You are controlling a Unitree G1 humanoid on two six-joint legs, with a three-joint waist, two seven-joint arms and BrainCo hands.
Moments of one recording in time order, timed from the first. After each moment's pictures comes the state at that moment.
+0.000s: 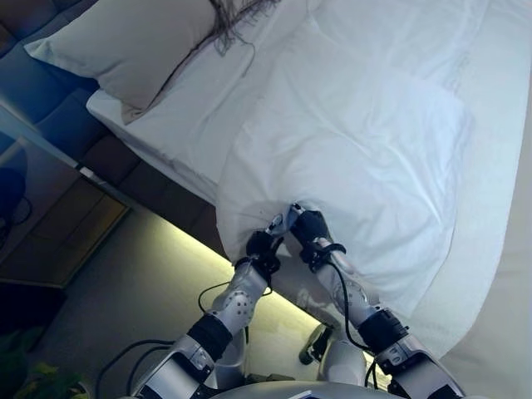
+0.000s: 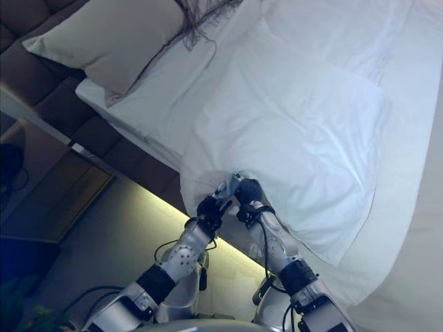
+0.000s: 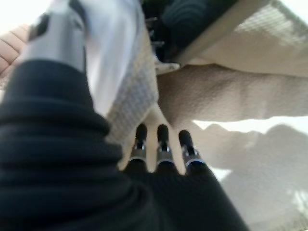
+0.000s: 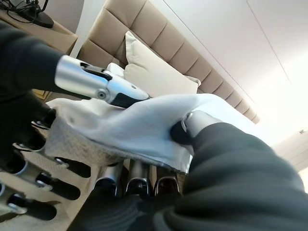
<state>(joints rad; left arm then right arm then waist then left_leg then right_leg) -0.31 0.07 -0.58 0.43 -1.12 -0.13 0.37 -0.30 -0.17 0.43 0.27 0.96 -0.01 -0.14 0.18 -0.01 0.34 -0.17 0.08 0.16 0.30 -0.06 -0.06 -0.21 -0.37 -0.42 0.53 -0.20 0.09</state>
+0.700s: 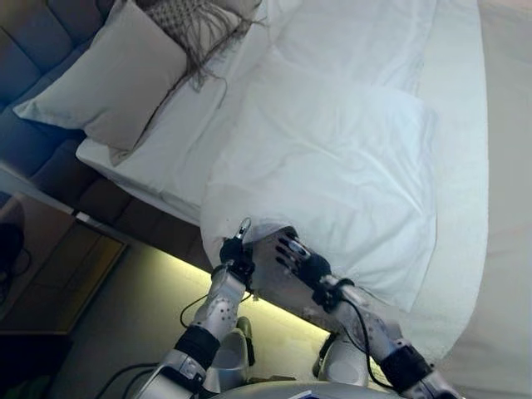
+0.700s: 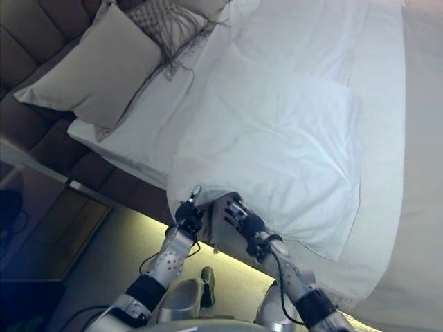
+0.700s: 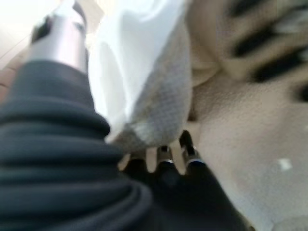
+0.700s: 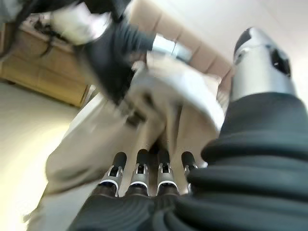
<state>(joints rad) -0.17 0.08 -0.38 0.45 -1.05 -0.19 0.30 0.03 -0.30 0.36 0.15 0.93 0.24 0.03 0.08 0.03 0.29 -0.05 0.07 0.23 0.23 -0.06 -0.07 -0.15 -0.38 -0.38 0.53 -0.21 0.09</state>
